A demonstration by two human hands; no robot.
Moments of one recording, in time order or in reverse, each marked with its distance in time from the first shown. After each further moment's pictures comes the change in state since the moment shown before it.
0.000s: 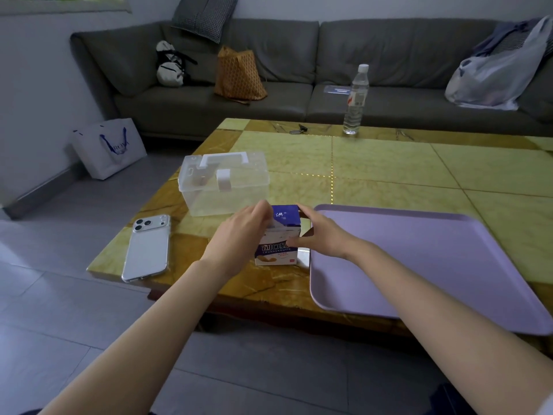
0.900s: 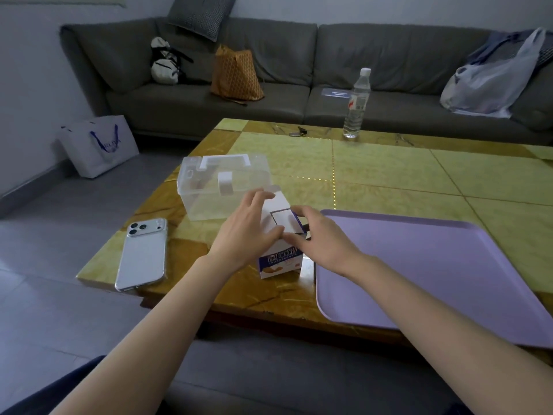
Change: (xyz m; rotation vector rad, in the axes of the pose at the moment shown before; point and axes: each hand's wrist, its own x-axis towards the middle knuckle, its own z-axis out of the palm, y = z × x) left_hand 0.021 -0.011 0.005 -0.142 -0.048 -0.181; right_hand -0.009 -0.033 0.013 -0.180 0.169 0.010
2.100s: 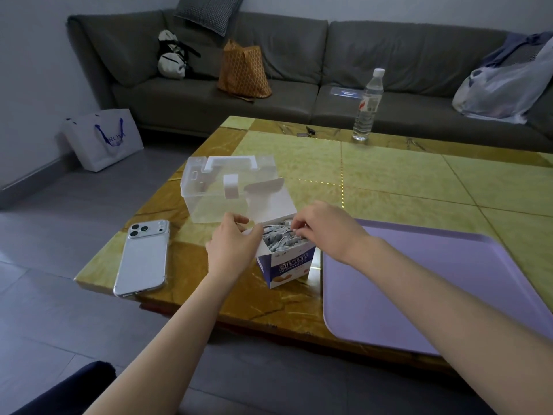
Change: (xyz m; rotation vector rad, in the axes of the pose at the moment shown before) left_hand 0.003 -0.027 0.015 -0.308 0.177 -0.525; right_hand 0.032 -0.016 -0.022 -0.499 -0.061 -0.223
